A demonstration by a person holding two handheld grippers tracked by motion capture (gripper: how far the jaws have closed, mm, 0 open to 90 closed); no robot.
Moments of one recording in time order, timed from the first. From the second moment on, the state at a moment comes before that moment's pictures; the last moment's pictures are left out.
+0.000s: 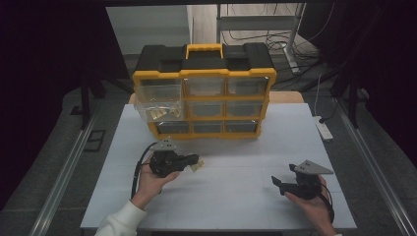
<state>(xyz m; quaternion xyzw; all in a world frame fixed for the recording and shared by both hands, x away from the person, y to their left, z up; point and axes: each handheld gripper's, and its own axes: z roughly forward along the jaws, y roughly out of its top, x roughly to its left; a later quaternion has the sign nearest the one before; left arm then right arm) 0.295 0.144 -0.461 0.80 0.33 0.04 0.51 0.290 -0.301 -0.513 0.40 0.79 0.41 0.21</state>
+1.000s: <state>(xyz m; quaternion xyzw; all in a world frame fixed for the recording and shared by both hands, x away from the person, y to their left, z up) 0.266 0.176 -0.373 0.74 0.29 0.08 0.61 0.290 -0.301 -0.512 0.41 0.79 0.41 0.21</state>
